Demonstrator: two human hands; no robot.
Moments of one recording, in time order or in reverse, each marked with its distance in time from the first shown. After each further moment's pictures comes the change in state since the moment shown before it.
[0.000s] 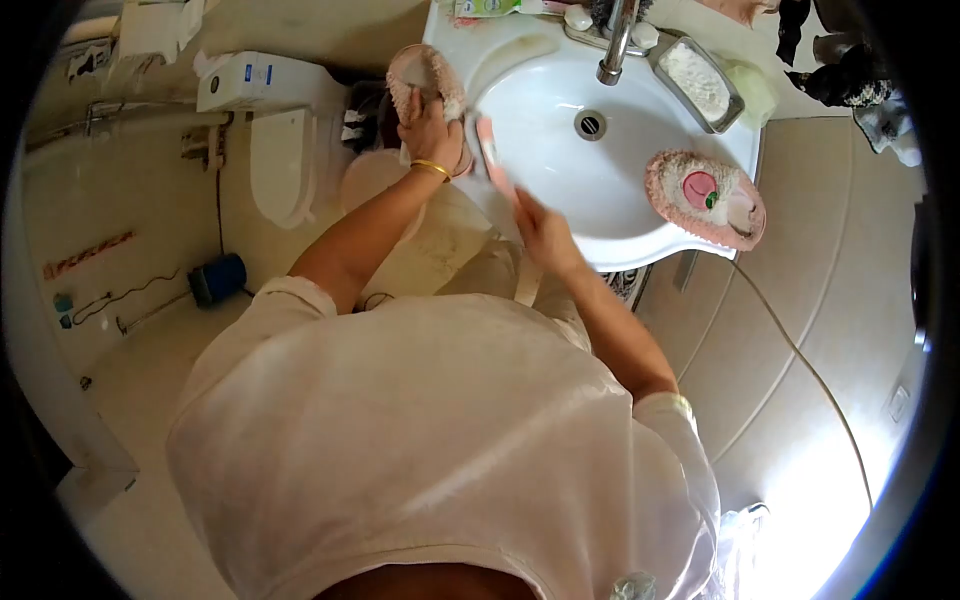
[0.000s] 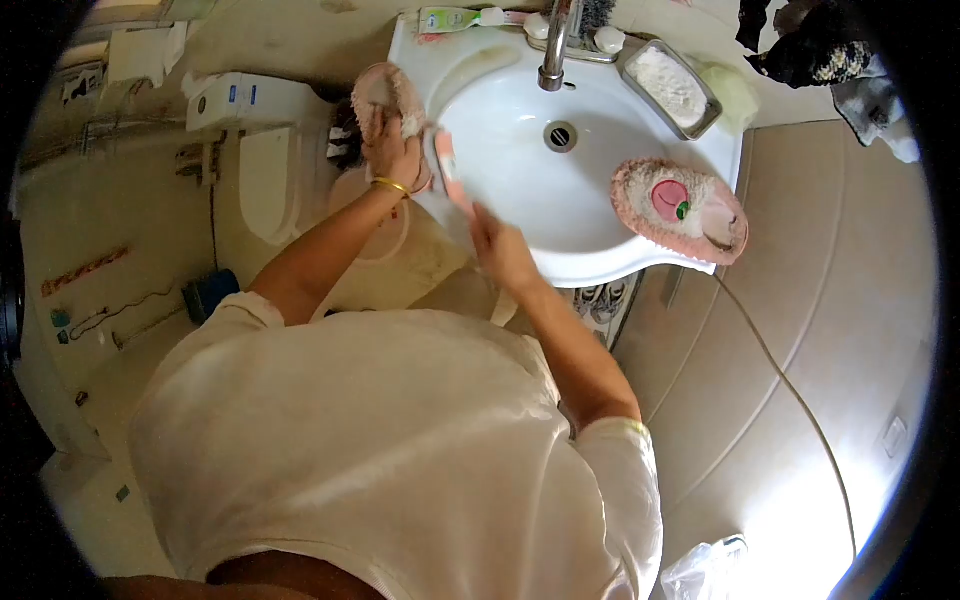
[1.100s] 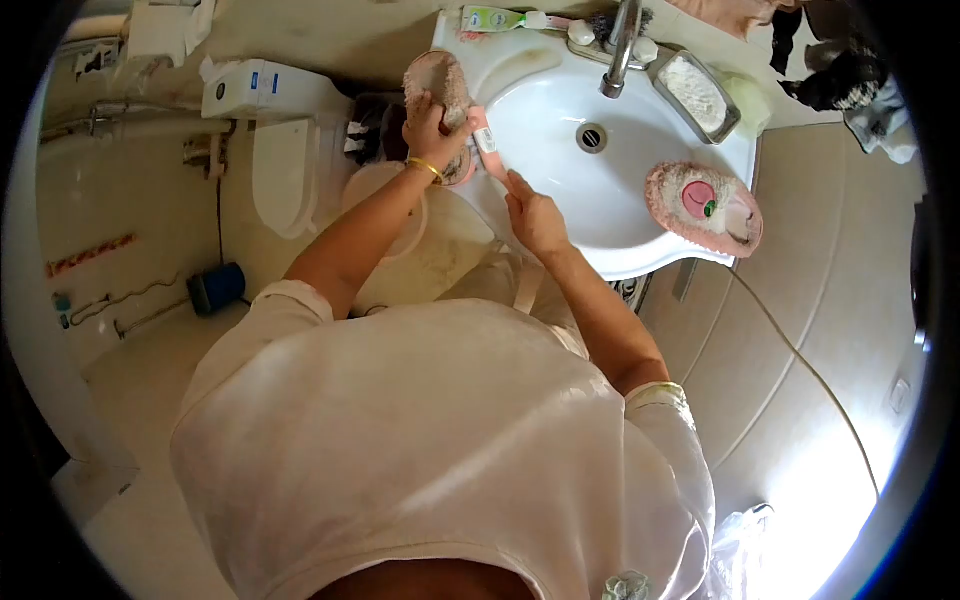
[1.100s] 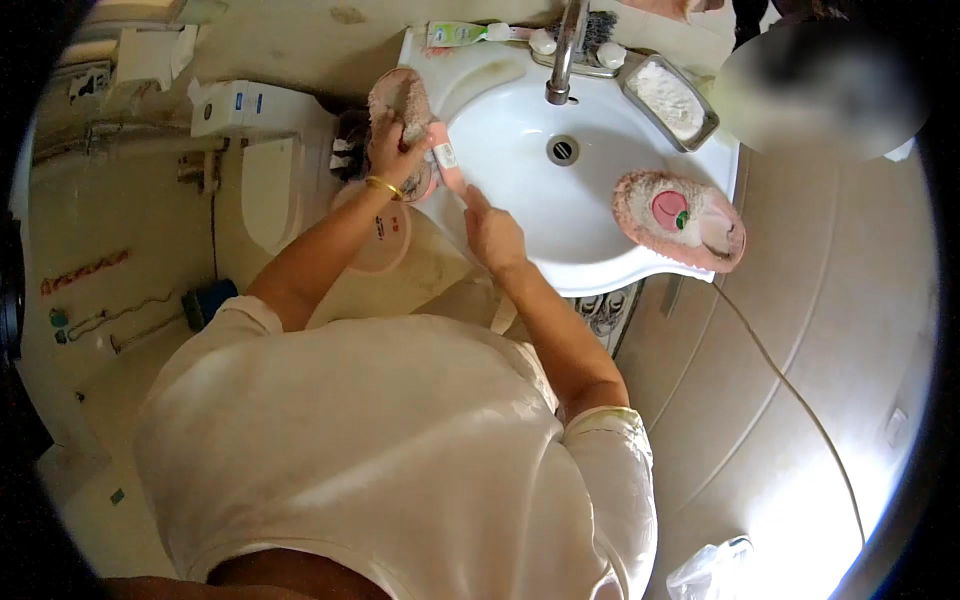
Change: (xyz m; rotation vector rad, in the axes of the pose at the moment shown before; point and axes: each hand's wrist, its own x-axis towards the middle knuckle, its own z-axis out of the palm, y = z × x) left_hand 0.026 -0.034 0.007 -0.231 -0.020 0.127; right_hand 0.035 -0.009 0.015 -0.234 -0.038 0.108
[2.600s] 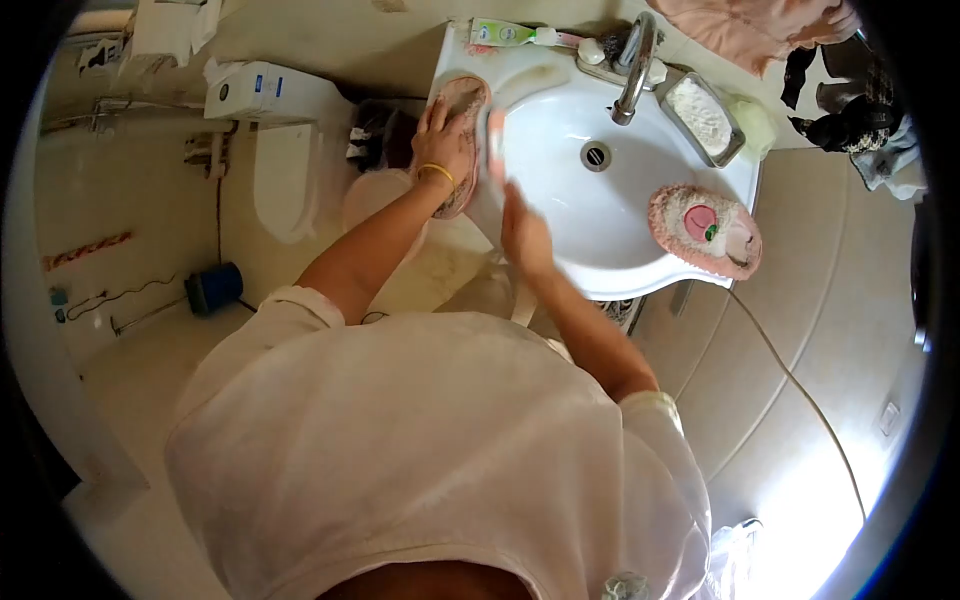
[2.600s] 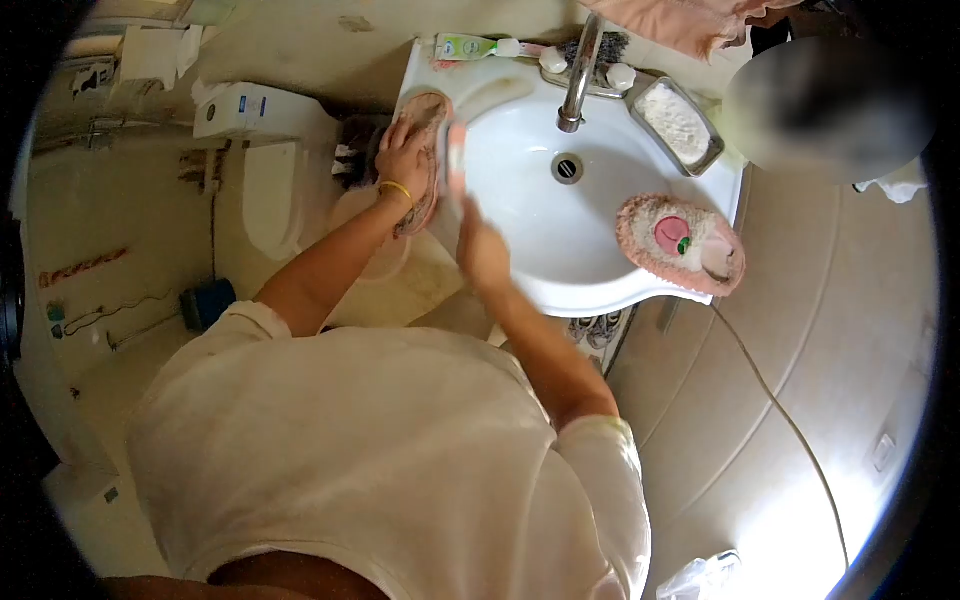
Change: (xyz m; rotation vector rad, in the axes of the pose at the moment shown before) left_hand 0.002 0.023 -0.005 0.322 -0.032 0.051; right_hand 0.017 0.003 0.035 -0.020 0.143 -0.067
